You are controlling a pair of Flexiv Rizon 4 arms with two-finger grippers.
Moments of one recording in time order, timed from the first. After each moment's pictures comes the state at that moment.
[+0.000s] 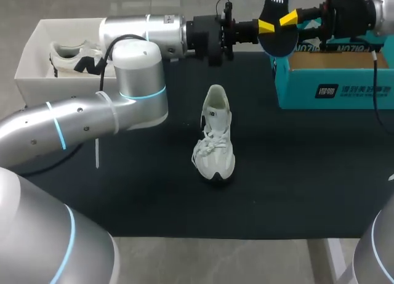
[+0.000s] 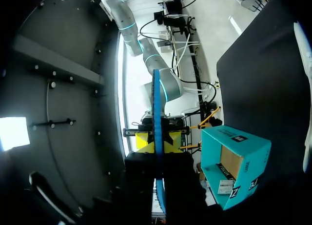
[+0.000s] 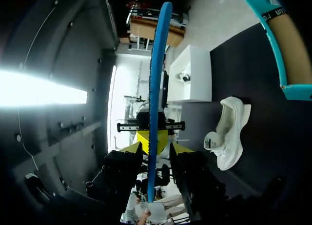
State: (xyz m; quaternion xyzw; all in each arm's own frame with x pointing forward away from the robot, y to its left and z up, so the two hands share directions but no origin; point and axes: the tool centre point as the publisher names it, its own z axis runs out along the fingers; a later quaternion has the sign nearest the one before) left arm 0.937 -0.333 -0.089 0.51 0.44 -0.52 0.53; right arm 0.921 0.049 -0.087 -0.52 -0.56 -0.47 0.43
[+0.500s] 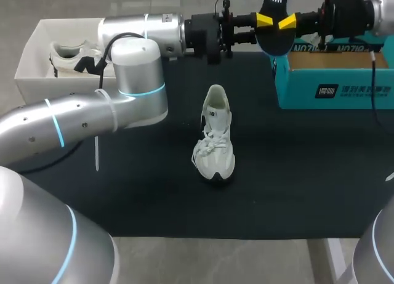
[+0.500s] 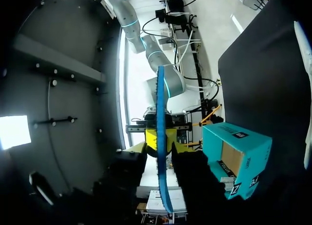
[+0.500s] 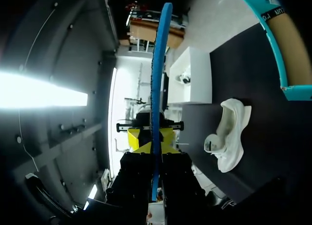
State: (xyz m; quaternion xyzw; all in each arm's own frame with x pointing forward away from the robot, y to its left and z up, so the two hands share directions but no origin) left arm 0.946 -0.330 -0.087 0.50 0.44 -0.51 0.54; right arm 0.927 0.052 -0.088 -0.52 -0.56 -0.48 0.43
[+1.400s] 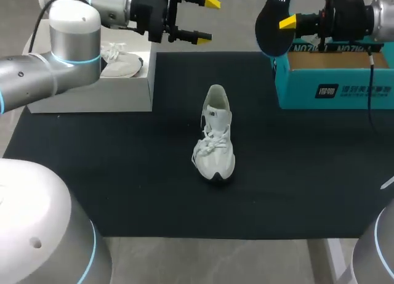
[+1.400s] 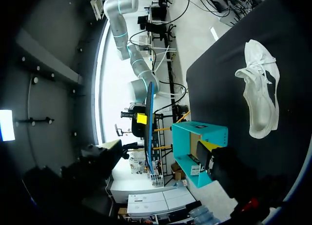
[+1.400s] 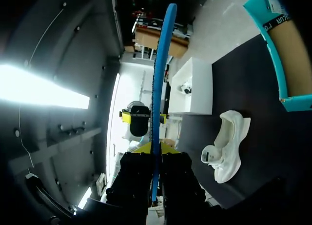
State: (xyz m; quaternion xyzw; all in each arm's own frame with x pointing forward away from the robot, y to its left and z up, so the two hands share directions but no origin) left arm 0.981 -0.196 -0.095 0.58 0.50 -0.46 0.45; right arm 0.938 0.049 -0.091 -0.52 -0.55 -0.52 0.40
